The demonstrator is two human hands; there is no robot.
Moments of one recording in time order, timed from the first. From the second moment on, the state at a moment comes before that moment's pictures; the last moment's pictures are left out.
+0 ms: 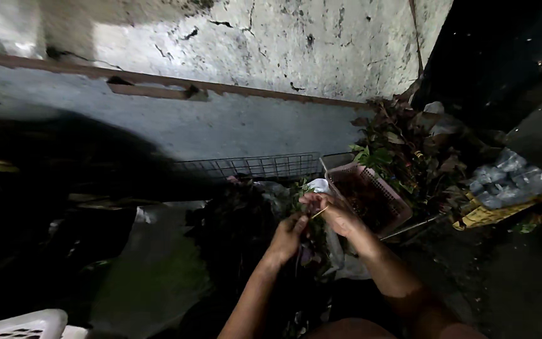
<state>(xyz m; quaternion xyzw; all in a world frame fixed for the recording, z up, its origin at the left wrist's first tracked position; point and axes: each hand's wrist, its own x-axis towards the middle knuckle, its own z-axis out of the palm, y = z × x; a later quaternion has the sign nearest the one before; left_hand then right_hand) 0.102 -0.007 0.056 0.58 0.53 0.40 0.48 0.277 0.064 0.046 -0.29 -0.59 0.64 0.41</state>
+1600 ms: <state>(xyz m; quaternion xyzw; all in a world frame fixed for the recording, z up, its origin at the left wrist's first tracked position) 0.130 -0.004 0.053 0.58 0.54 0.45 0.42 0.269 0.071 0.083 -0.33 -0.62 0.58 0.42</state>
